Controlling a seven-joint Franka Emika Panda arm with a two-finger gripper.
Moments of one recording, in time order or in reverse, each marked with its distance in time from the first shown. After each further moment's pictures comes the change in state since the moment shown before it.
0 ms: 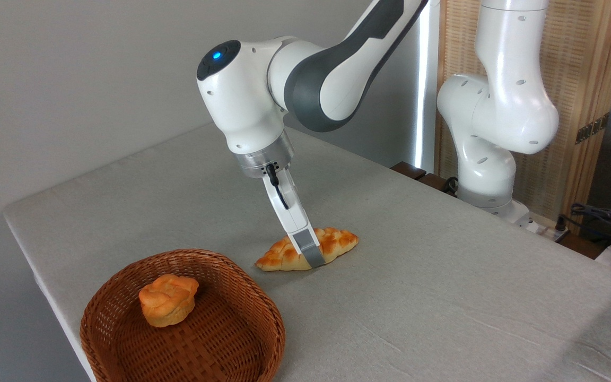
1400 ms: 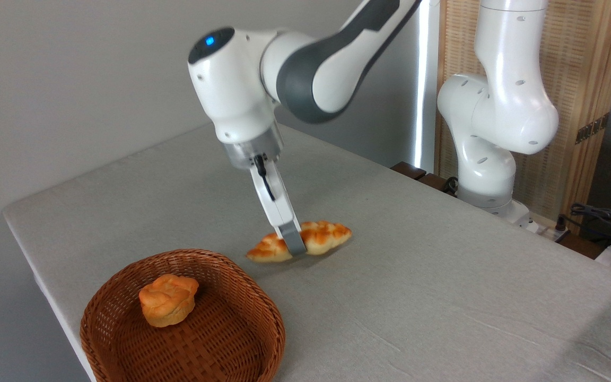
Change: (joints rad) arm -0.008 0.004 0.007 0.067 0.000 0.005 0.000
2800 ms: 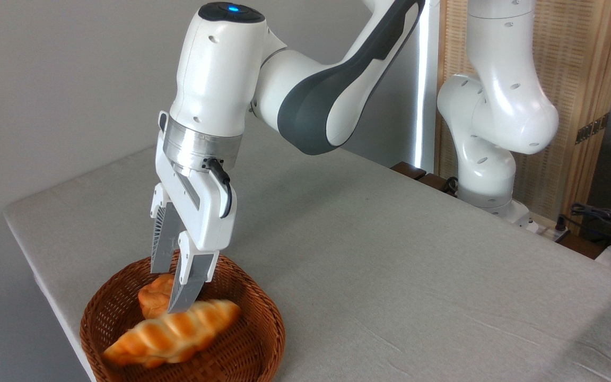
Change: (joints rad) arm 0.004 0.160 0.122 0.177 -0.230 0.575 0.000
